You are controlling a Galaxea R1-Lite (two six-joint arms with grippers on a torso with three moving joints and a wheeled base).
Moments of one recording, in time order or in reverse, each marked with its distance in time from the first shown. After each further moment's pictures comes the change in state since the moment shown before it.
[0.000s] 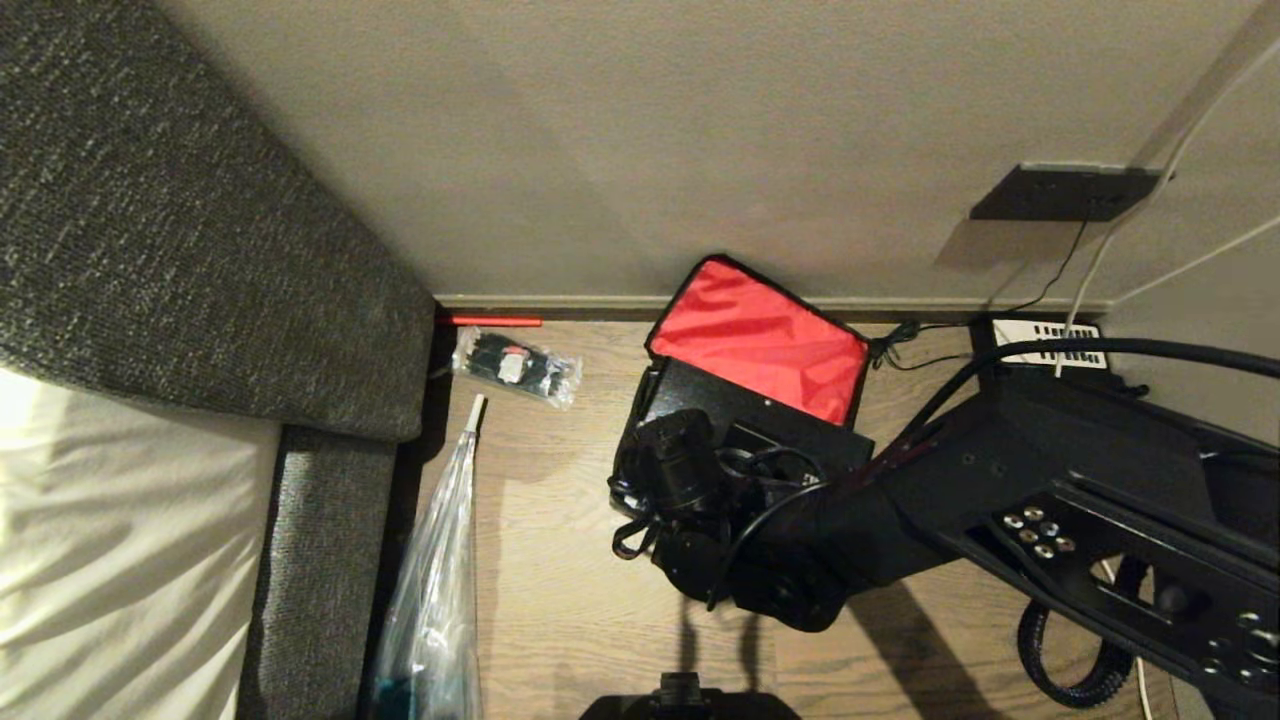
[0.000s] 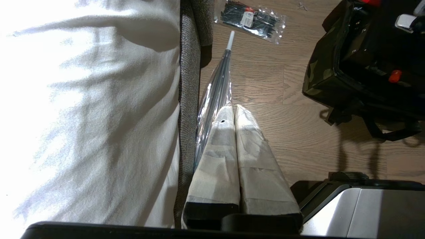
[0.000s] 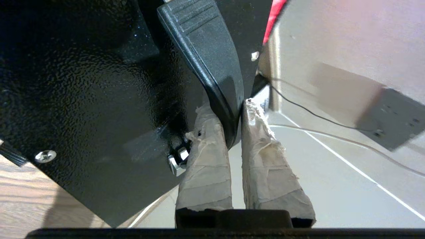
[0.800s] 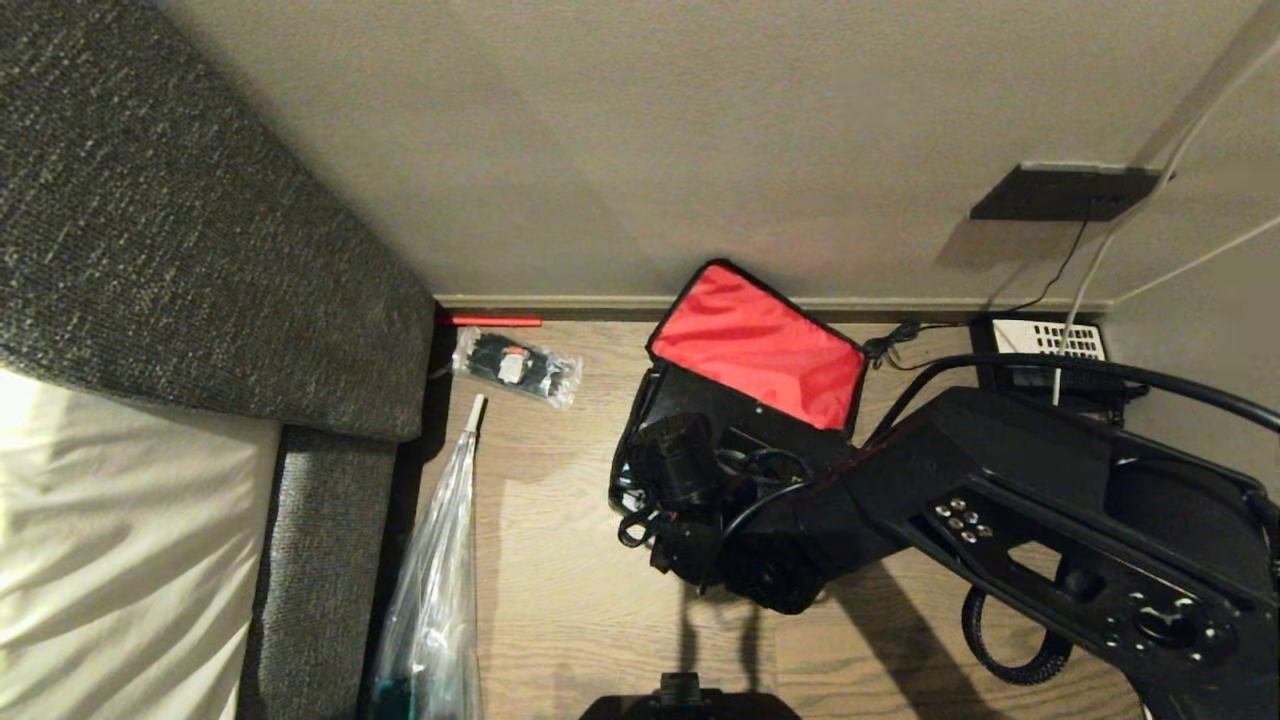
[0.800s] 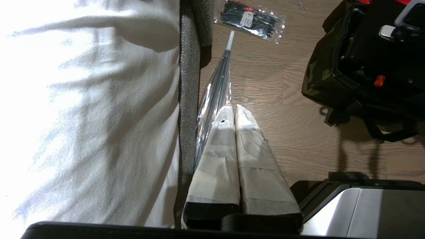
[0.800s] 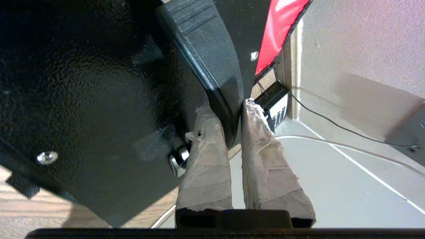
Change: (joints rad) left arm 0.000 0.000 0.000 0.000 0.000 0.000; right arm -0.050 0.091 -0.073 -0.032 0.067 0.010
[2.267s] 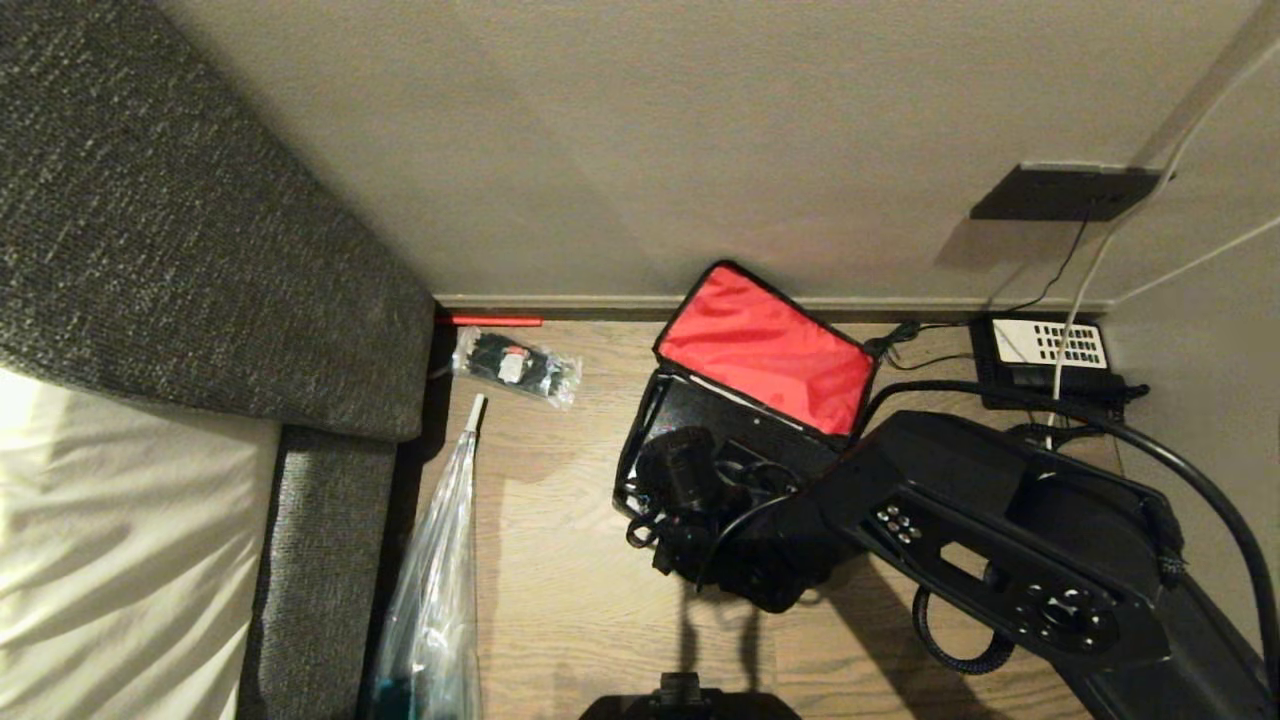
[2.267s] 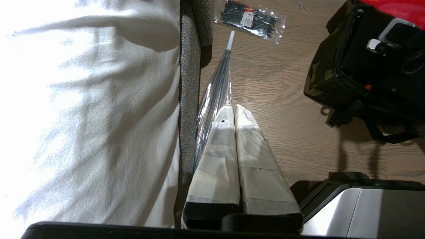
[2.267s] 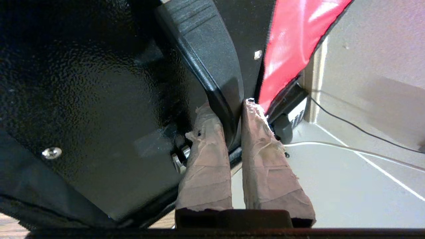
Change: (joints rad) left arm 0.000 0.000 0.000 0.000 0.000 0.000; right arm -0.048 0.126 -0.064 -0.062 0.043 0.008
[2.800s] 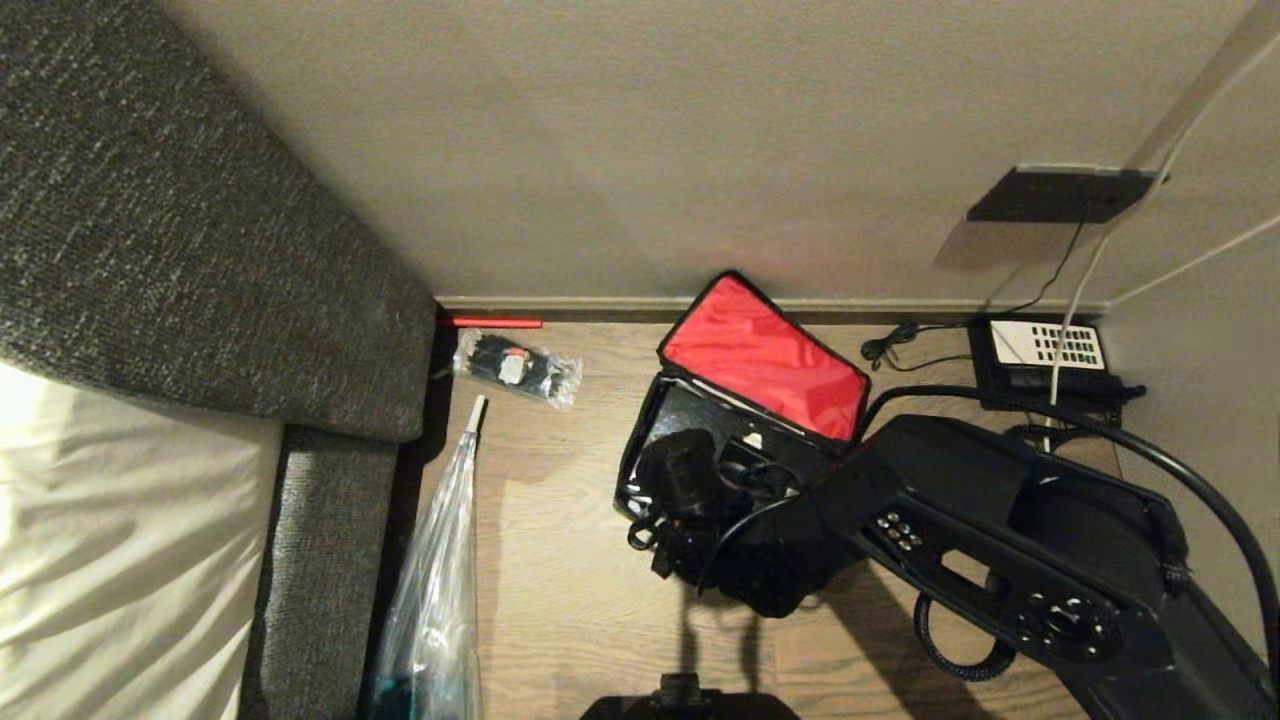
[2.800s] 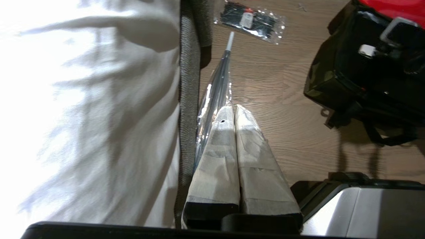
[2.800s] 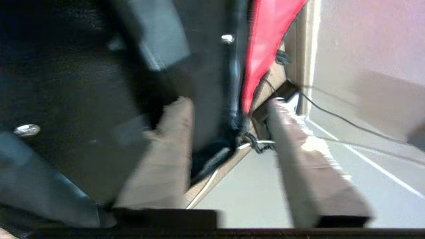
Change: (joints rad) left arm 0.002 0.000 0.000 -0.001 0.000 0.000; right arm -0.007 0.009 0.010 -0.003 -0.003 -0.001
